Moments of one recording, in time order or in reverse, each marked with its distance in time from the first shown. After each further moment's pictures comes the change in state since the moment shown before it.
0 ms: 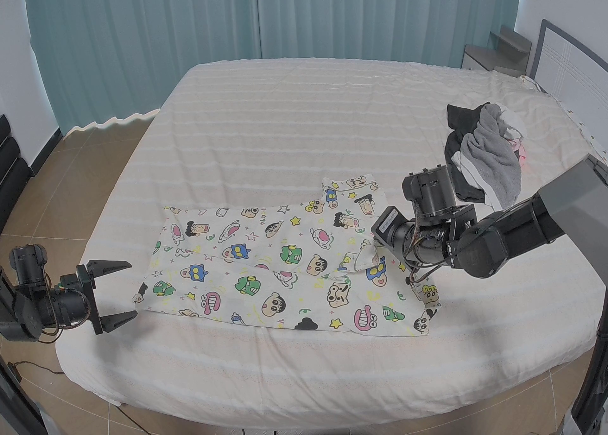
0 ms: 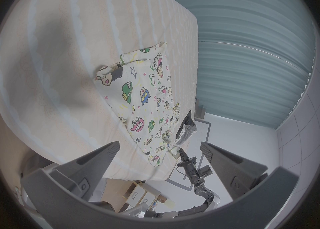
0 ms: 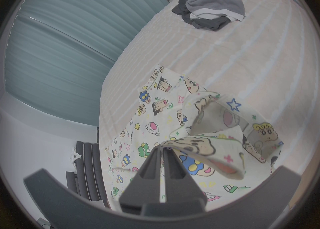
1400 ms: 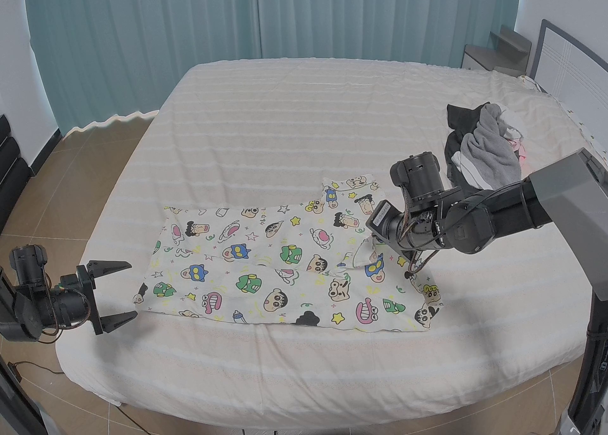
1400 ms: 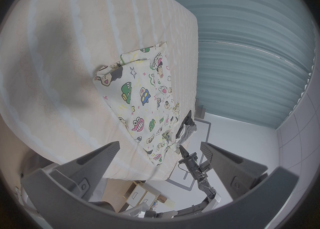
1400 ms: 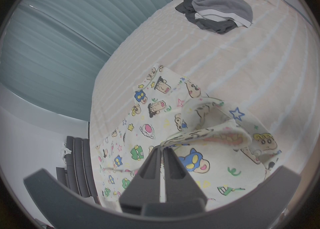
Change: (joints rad) left arm 0.000 0.000 0.002 0.000 0.000 0.002; right arm -0.013 0.067 -0.213 0.236 0.000 -0.058
